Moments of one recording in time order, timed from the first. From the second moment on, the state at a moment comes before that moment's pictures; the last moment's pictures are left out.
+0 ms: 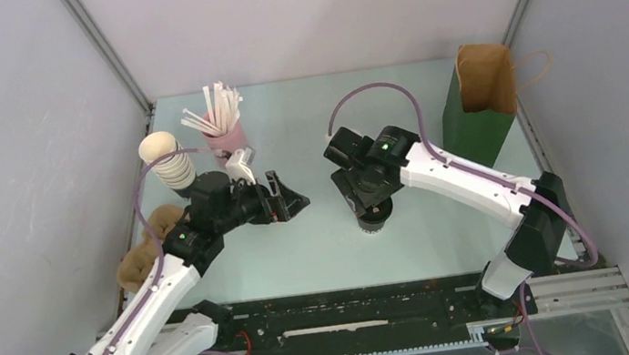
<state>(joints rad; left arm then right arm) -0.48 0.87 0.72 -0.30 0.35 -0.57 0.90 1.59 1.54 -1.20 0.24 0.40</state>
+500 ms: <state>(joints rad) -0.45 0.86 0.72 -0.30 0.36 -0.56 0.87 1.62 1.53 -1.14 0.25 0.39</state>
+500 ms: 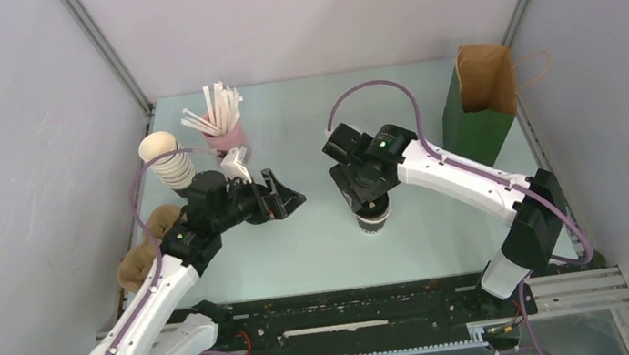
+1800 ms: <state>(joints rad) -0.42 0.86 0.72 -0.29 0.37 -0.56 0.85 1.64 1.46 -1.09 0.22 0.37</state>
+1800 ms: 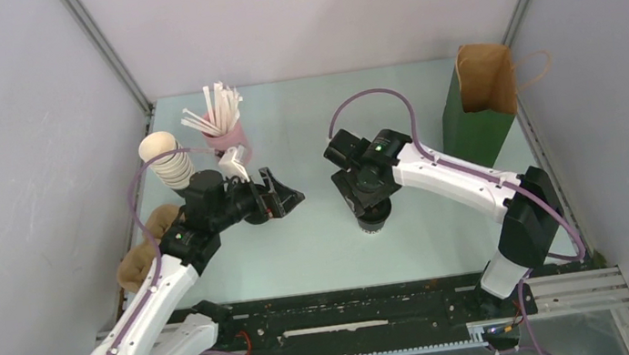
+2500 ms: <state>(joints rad) -0.42 0.86 0.72 -0.27 0.38 -0.56 0.84 1.63 1.44 -1.06 0.23 0.37</state>
